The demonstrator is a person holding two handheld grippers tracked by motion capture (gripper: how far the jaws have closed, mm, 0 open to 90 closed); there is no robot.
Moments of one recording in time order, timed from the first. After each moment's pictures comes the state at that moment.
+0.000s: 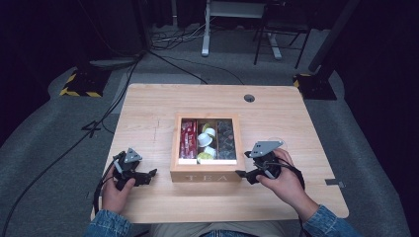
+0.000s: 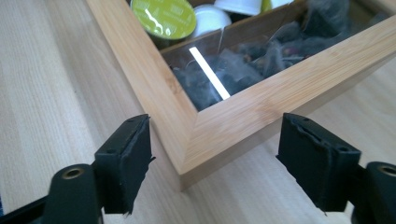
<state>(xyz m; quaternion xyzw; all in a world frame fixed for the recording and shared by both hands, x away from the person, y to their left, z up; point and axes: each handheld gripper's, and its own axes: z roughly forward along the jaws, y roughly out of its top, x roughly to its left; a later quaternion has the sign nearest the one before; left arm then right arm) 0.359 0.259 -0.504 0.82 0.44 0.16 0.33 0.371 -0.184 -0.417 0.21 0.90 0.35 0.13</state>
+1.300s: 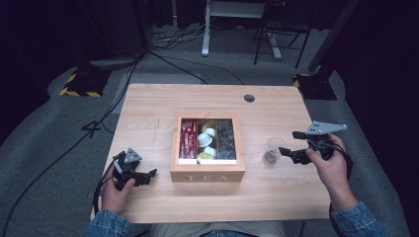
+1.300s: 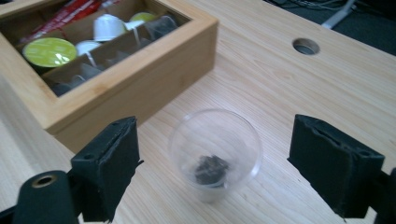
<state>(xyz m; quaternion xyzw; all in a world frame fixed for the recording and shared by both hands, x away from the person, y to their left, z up) 0.358 0.259 -0.504 0.82 0.44 0.16 0.33 0.395 -0.311 -0.372 0.34 0.83 0.40 0.18</state>
